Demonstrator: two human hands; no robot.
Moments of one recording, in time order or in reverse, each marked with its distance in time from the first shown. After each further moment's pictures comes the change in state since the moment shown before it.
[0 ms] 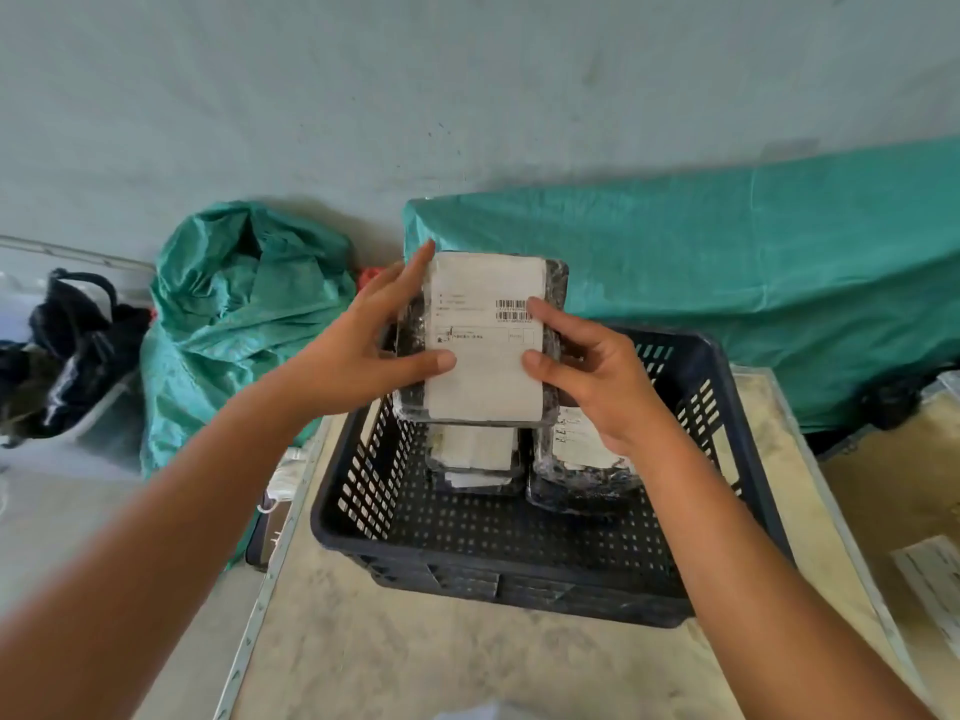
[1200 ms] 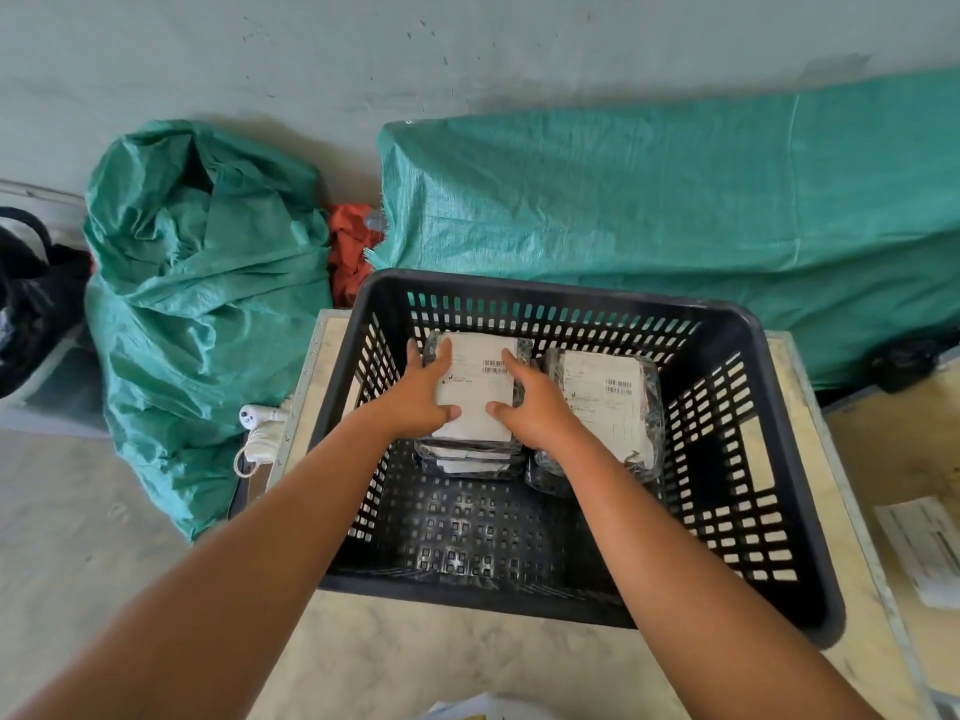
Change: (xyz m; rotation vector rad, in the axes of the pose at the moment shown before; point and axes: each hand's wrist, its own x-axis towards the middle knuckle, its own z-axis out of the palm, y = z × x) left_hand 0.069 -0.165 0.123 0.142 -0.307 -0.504; right_hand 0.049 0.170 0.006 -0.636 -0.047 0.503
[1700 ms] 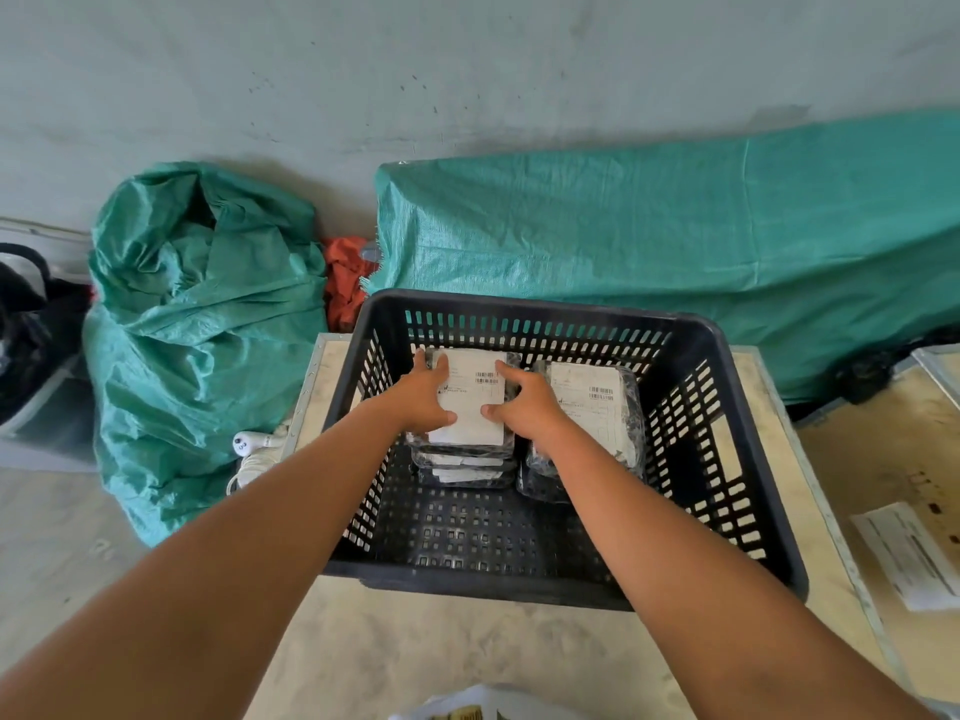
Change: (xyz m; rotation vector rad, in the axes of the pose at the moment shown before) left_hand -0.001 0.018 -0.011 0.263 0.000 -0.017; right_hand -0.004 -0.017 -0.006 0.134 0.068 0.118
